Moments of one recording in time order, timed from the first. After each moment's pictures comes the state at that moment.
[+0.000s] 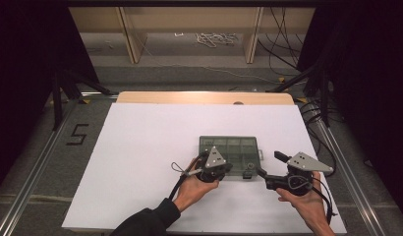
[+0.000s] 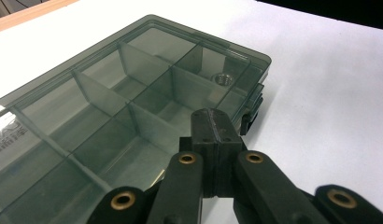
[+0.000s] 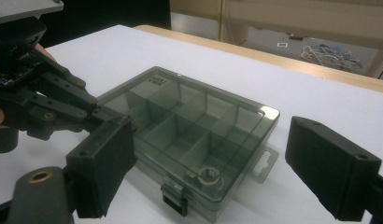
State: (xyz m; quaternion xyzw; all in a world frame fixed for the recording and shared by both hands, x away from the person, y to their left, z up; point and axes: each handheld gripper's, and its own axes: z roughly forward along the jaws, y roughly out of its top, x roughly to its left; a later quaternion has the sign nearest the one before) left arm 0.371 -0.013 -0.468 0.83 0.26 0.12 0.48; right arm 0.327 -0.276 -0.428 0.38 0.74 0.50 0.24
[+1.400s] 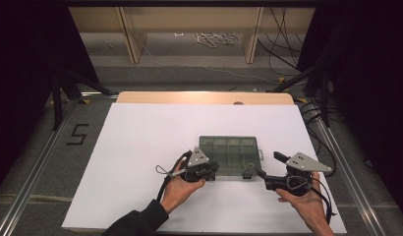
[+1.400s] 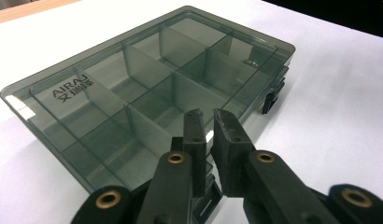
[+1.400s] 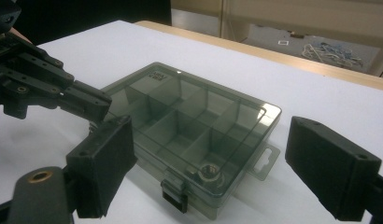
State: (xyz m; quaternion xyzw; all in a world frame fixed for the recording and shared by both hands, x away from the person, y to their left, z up) left arm 0.369 0.030 -0.466 0.81 0.30 0.12 0.49; right arm 0.327 -0.275 -0.430 0.38 0.74 0.50 0.24
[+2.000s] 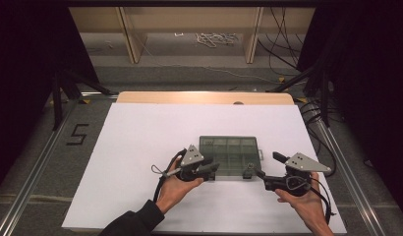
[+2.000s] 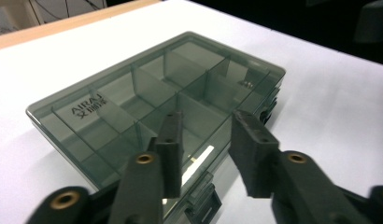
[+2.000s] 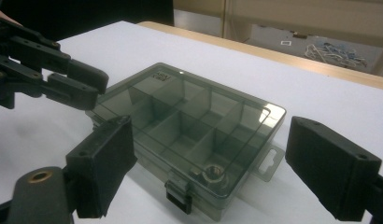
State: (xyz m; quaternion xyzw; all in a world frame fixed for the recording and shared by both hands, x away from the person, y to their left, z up) left arm 0.364 0.042 -0.454 0.79 0.30 0.12 0.53; right arm 0.326 -0.274 -0.429 0.38 0.75 0.49 0.23
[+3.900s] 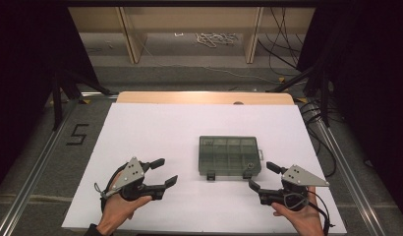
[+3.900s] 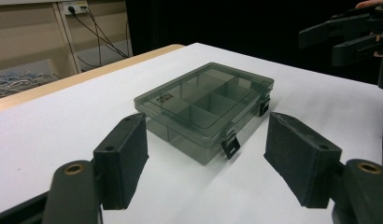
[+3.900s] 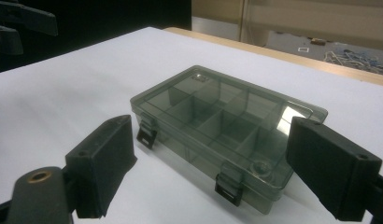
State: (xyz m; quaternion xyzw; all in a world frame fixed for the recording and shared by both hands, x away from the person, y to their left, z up) left arm 0.307 0.166 -0.433 0.74 0.27 0.19 0.58; right arm 0.294 -0.255 -0.429 0.35 0.74 0.52 0.22
